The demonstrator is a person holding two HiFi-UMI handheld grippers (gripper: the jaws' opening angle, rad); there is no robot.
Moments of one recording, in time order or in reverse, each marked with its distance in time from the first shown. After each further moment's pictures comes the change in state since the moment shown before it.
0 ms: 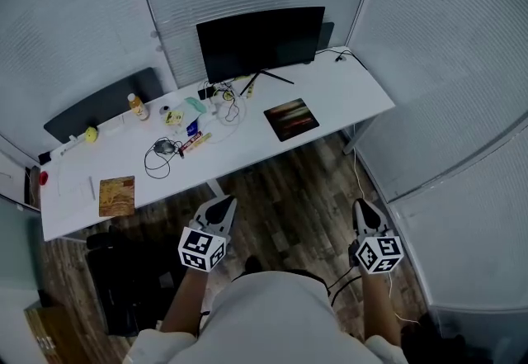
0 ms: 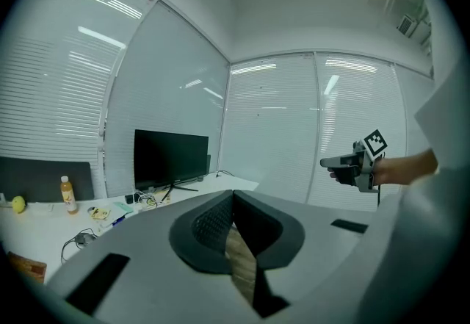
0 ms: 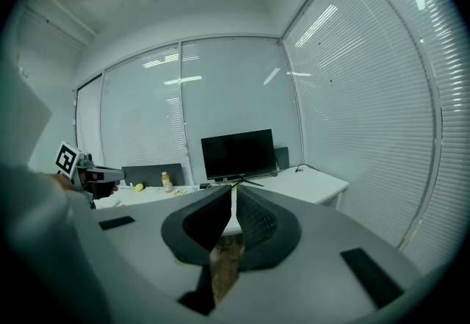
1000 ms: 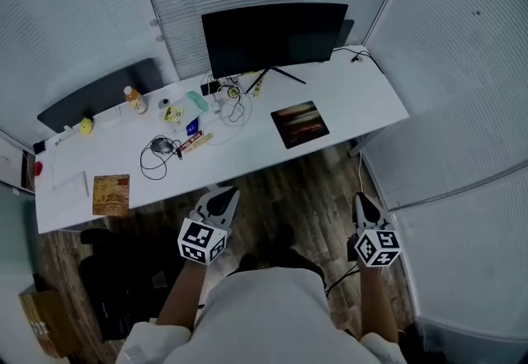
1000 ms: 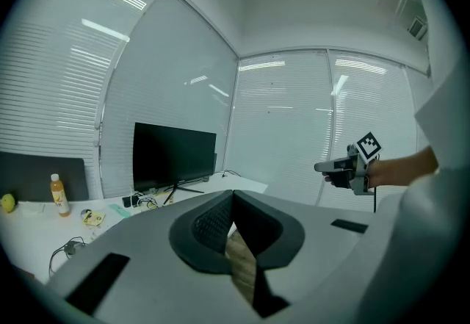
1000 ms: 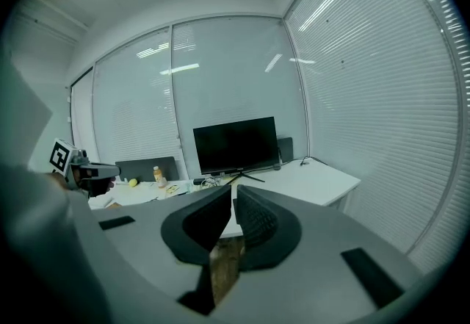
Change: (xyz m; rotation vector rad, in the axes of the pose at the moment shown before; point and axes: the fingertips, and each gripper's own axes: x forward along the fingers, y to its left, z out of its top) left arm 0.078 0.056 0.011 -0.035 0.013 0.017; right arm 0.117 -0.029 0.010 0.004 0.090 0.019
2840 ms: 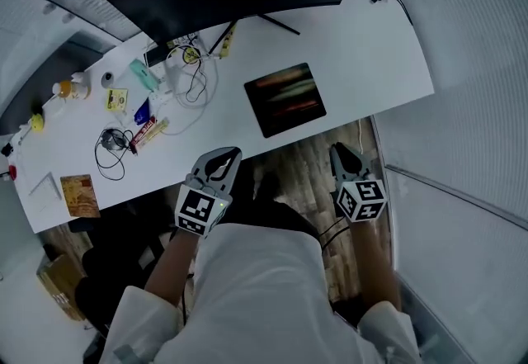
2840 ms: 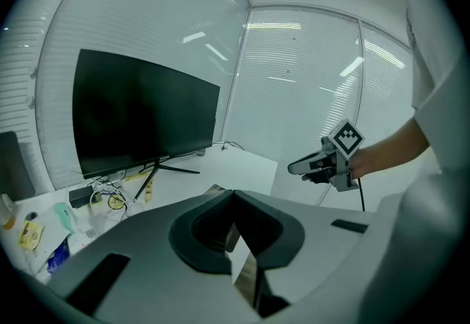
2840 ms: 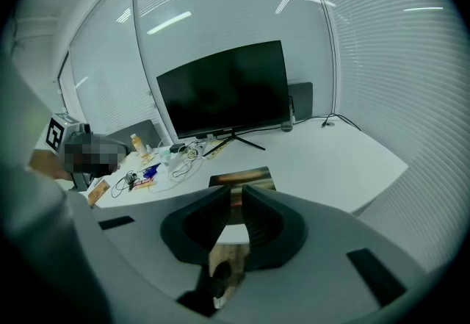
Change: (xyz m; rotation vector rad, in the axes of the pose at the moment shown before) left arm 0.280 0.074 -0.040 -0.027 0.258 -0.085; right arm 0.290 -0.107 -0.045 -0.015 0.383 0.122
